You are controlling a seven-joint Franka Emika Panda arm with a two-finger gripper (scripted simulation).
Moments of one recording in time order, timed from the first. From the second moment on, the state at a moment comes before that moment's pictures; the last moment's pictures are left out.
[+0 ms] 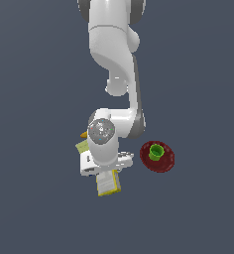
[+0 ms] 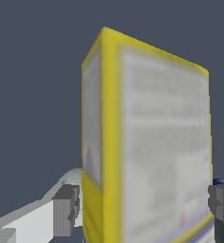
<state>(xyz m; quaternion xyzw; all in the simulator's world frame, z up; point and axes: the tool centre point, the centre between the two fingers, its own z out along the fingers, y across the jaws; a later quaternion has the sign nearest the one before) 0.106 -0.039 0.059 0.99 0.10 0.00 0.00</state>
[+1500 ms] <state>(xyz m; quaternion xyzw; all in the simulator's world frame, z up) 0.114 -0.066 0.102 0.99 0.10 0.02 0.00</state>
